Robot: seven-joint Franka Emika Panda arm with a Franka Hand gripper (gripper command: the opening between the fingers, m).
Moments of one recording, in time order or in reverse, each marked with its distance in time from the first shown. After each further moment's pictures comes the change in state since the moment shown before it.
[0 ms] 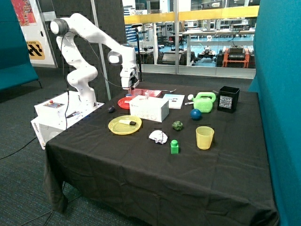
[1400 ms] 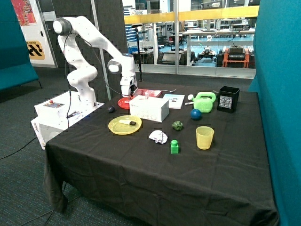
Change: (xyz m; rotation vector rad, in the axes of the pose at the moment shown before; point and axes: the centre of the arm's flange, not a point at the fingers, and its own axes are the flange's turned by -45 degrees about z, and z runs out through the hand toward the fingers) arm -0.014 -0.010 0.057 0.003 -0.001 -0.046
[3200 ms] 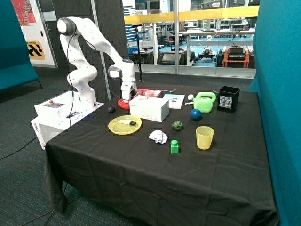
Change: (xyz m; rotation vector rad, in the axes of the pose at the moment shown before) arm -0.006 -0.010 0.038 0.000 0.003 -0.017
